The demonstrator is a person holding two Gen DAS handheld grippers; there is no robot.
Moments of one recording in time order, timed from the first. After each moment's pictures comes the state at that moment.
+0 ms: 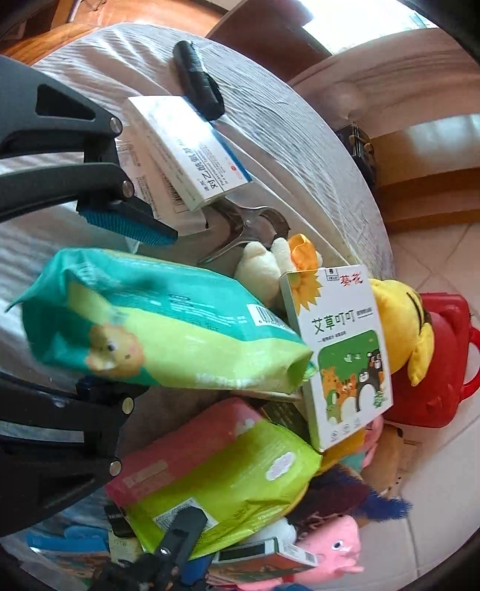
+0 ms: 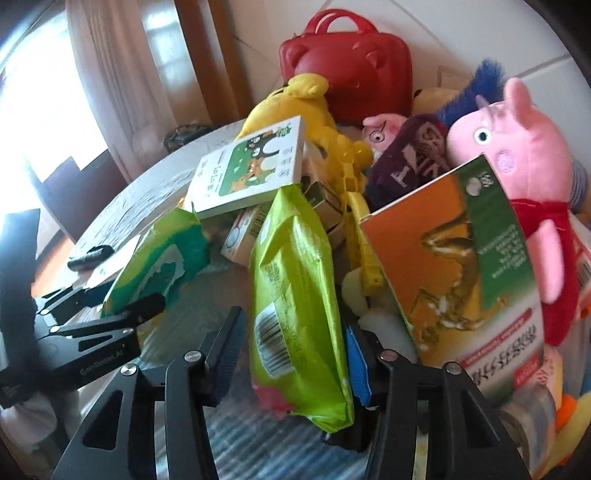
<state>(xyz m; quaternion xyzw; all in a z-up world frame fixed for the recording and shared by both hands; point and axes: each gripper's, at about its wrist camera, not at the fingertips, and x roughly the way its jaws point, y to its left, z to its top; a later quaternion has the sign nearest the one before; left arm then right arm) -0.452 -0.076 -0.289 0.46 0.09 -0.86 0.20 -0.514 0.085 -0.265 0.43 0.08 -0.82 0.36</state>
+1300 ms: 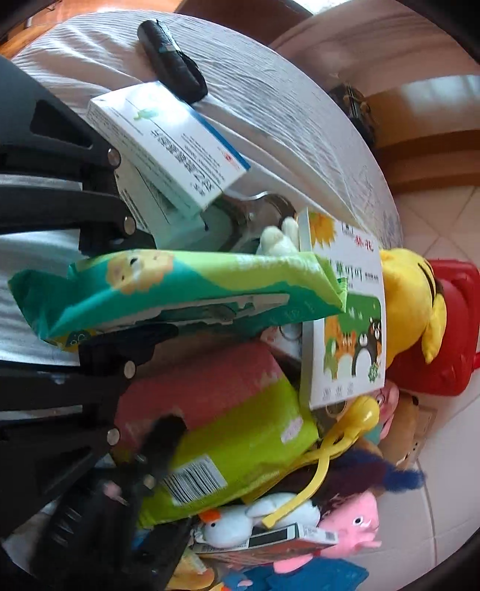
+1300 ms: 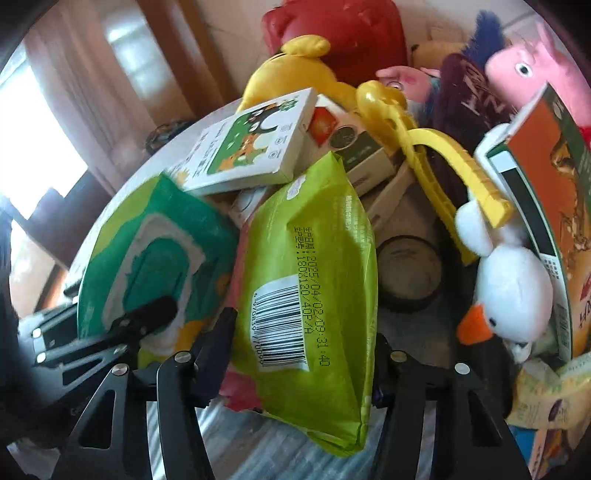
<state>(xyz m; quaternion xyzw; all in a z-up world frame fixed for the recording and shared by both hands) -0.447 -0.109 -0.295 0.47 0.08 -0.87 0.10 -0.499 0.012 -0.309 0.48 0.03 -0.82 0.30</state>
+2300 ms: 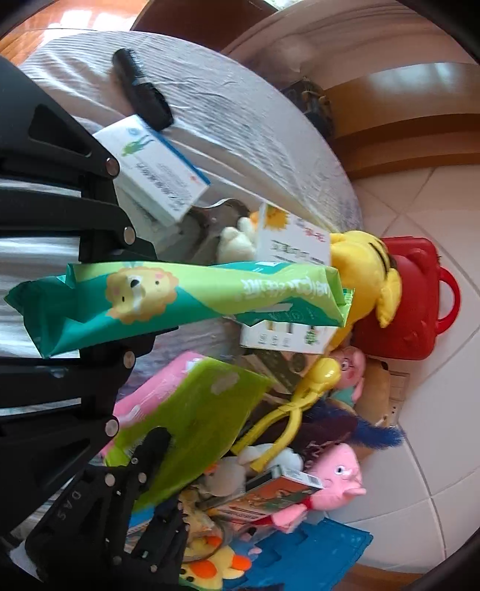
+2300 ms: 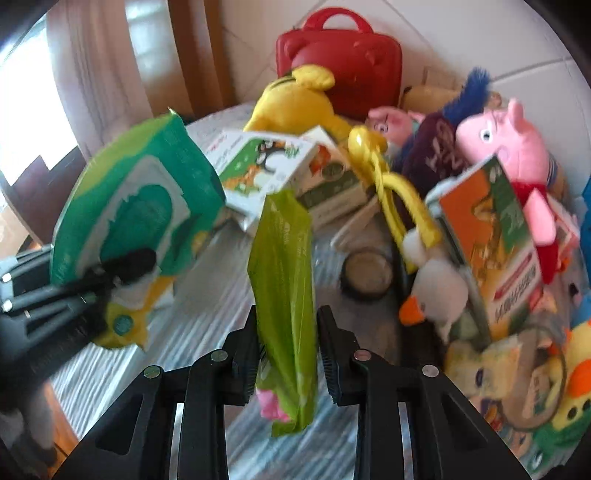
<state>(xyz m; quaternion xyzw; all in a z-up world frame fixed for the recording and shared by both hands) -0.414 -0.103 -0.243 0.44 0.05 -0.90 0.07 -0.452 0.024 -0.268 0.45 0.11 -0.84 0.27</state>
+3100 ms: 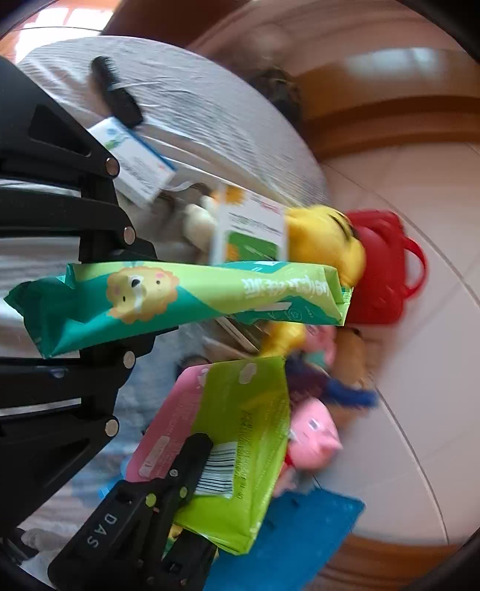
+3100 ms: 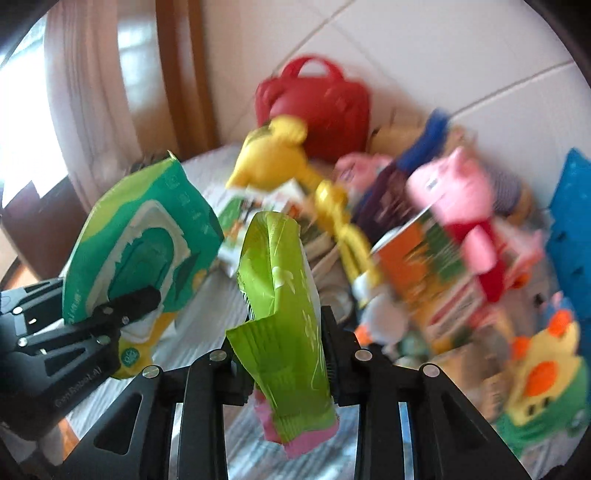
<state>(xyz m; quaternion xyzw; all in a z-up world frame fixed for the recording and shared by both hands) -0.408 -0.071 -0.180 0.39 0.04 -0.92 0.02 -0.430 0.058 -0.188 0.37 0.08 -0.90 0.23</state>
